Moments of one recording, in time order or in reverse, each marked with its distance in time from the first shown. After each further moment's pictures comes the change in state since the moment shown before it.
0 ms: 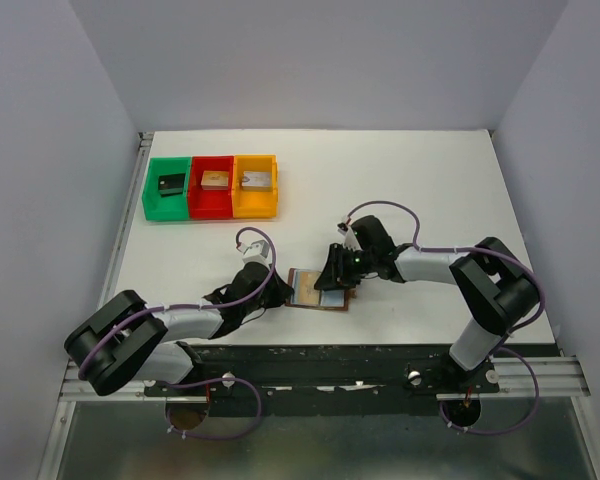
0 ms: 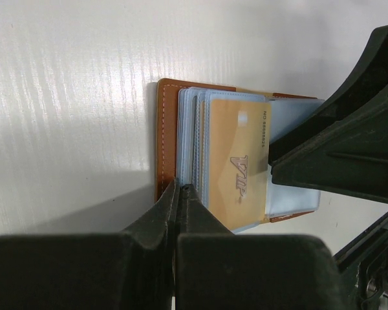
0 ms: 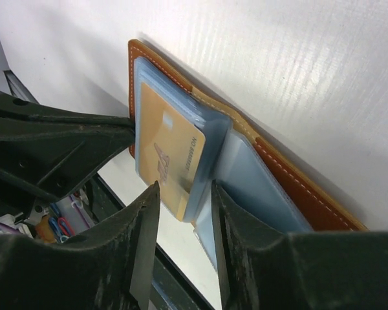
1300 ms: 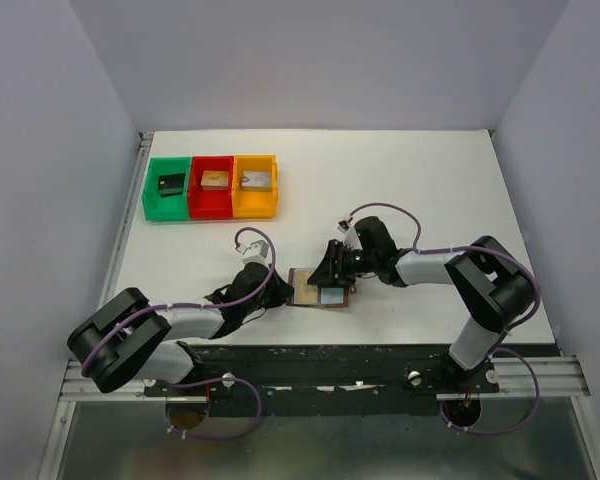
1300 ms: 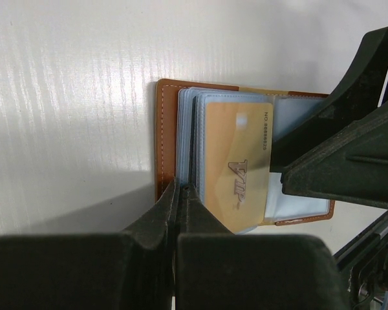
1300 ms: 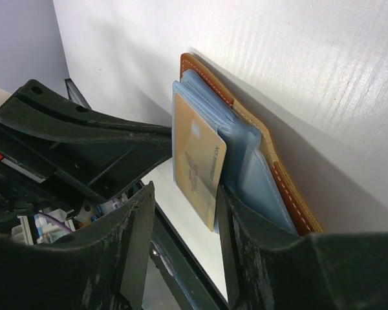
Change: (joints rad) left arm -0.002 0.023 -0.005 0.035 -0.002 -0.036; right arm -0.003 0.017 -0.049 0.214 -0.085 0.158
